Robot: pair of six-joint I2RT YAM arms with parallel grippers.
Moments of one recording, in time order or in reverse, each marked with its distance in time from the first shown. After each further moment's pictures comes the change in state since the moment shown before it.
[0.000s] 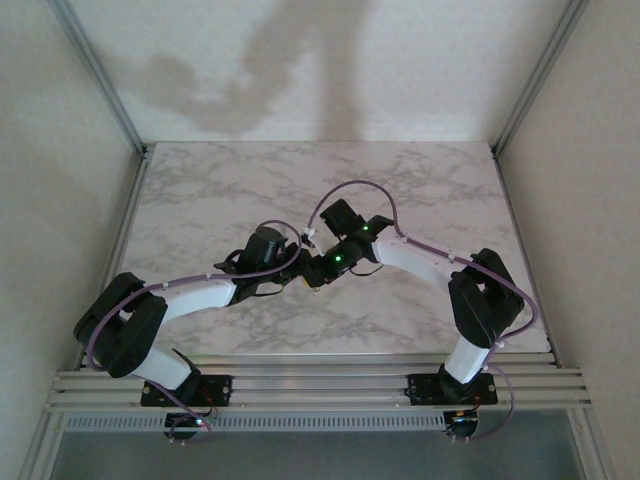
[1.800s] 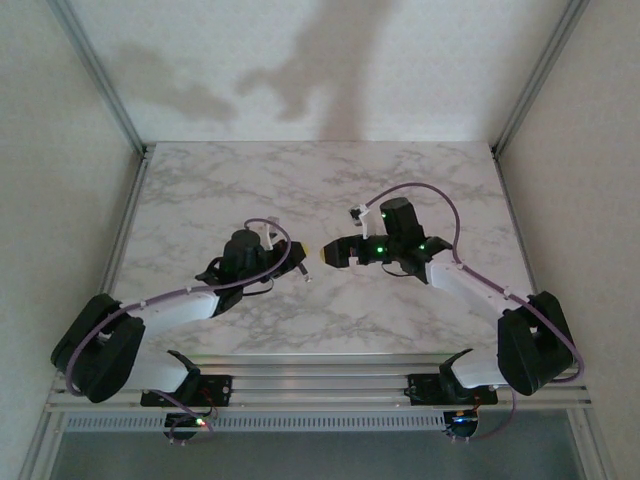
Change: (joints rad) left arm 0.055 -0.169 -0.123 0.214 0.082 0.135; right arm -0.237 -0.344 -0.379 0.496 -0.141 0.313
